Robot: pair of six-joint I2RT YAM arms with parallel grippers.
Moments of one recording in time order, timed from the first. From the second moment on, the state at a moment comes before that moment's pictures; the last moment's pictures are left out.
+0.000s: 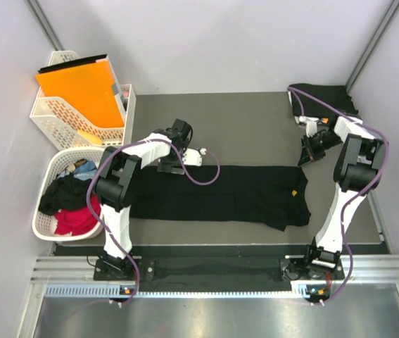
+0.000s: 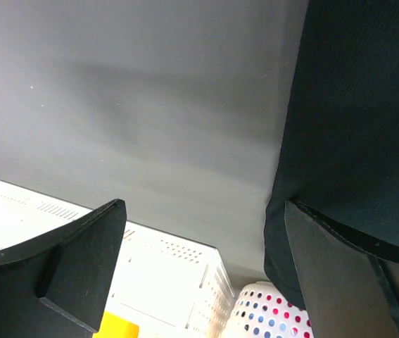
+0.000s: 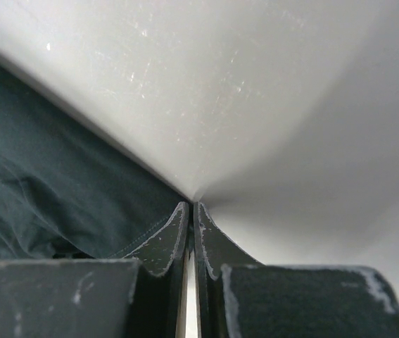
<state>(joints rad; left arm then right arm) -0.43 2.02 1.42 -0.64 -0.26 1.26 -0.26 2.17 1.65 -1.04 -0.57 -0.65</state>
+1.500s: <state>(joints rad) -0.43 1.85 1.32 -0.51 -0.20 1.12 -0.11 1.93 1.41 -0.97 -0.49 -0.65</state>
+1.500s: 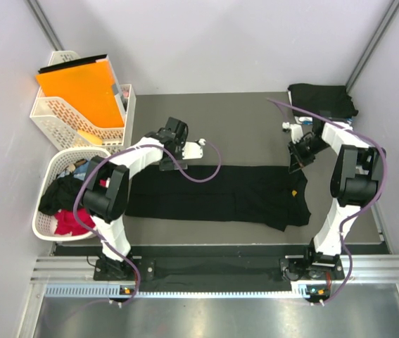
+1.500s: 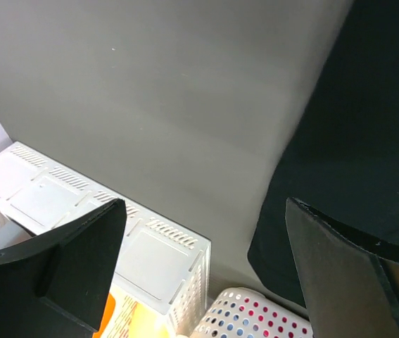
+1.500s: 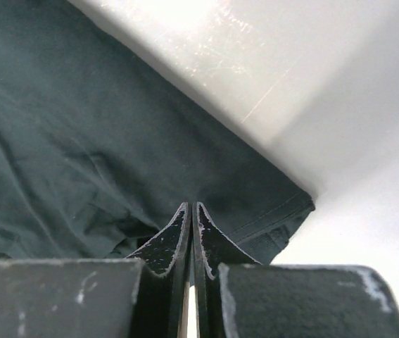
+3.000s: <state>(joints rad) -0.43 1.73 1.27 -0.50 -0.31 1.23 0.06 2.44 2.17 -0.91 -0.16 -0.63</state>
